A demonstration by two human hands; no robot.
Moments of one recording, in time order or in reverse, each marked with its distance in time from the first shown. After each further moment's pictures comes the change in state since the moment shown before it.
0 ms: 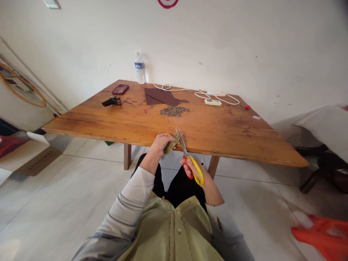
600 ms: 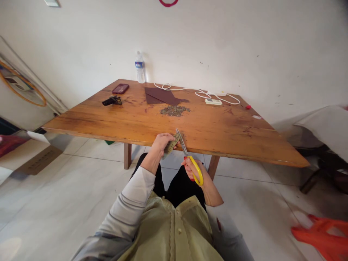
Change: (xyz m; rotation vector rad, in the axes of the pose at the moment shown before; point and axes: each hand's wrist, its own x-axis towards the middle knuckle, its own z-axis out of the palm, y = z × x) left_hand -0.003 0.000 0.003 -0.043 0.025 -0.002; right_hand 0.003 0.005 0.004 0.041 0.042 0.059
